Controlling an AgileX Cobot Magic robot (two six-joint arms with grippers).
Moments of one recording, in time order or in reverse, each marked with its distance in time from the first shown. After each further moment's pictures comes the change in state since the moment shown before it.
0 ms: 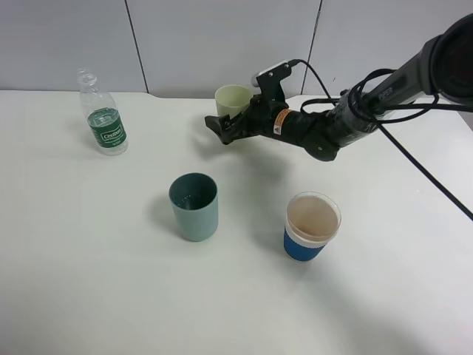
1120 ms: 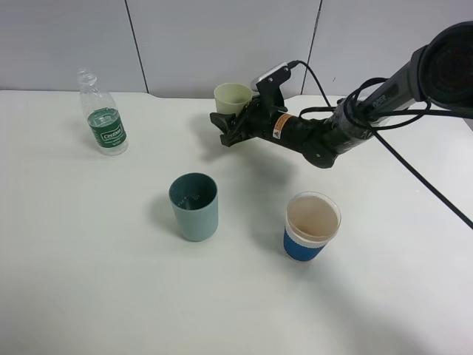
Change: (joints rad) left arm 0.000 0.000 0.000 0.000 0.000 0.000; right arm -0.003 0.070 0.000 0.049 -0.143 -0.148
